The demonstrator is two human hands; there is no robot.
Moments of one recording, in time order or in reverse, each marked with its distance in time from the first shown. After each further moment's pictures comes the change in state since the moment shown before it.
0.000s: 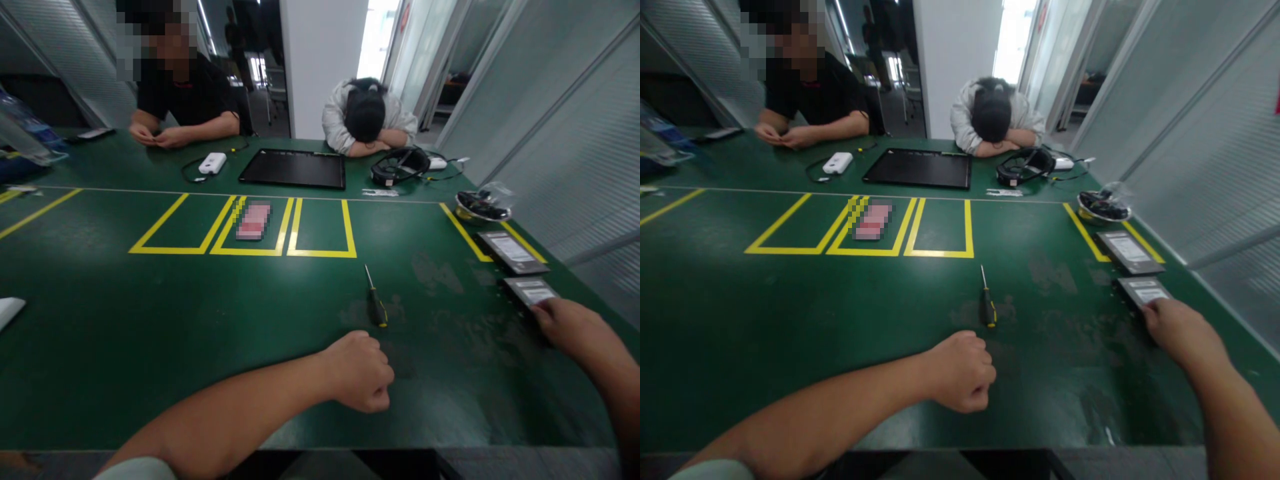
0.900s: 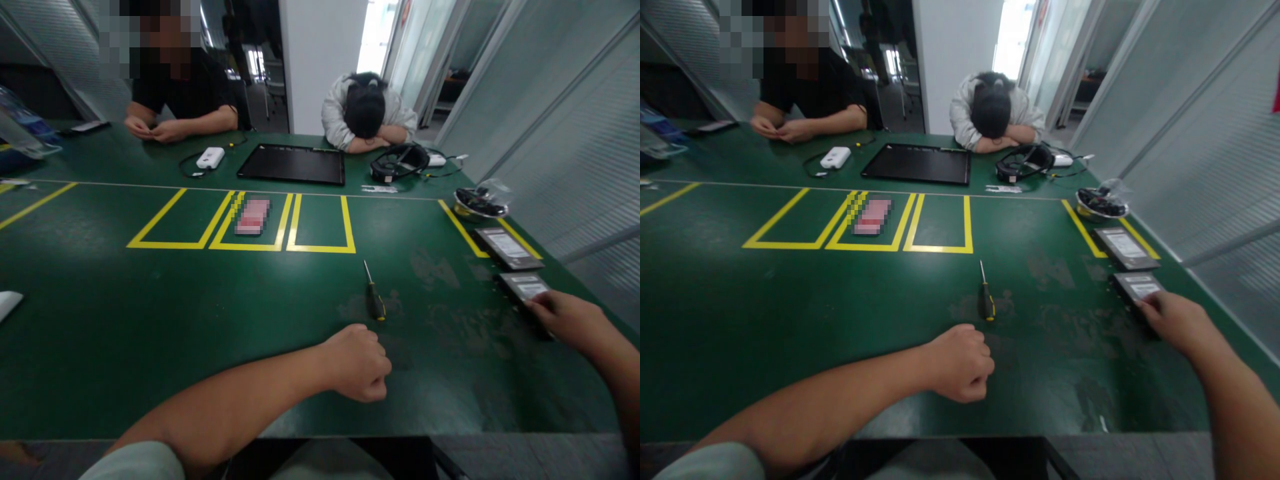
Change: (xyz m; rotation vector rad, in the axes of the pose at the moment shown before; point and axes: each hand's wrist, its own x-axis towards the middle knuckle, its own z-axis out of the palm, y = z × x) left_hand -0.001 -0.001 0.003 -0.001 0.034 0.008; right_hand 0.002 0.000 -0.015 -0.019 -0.115 0.023
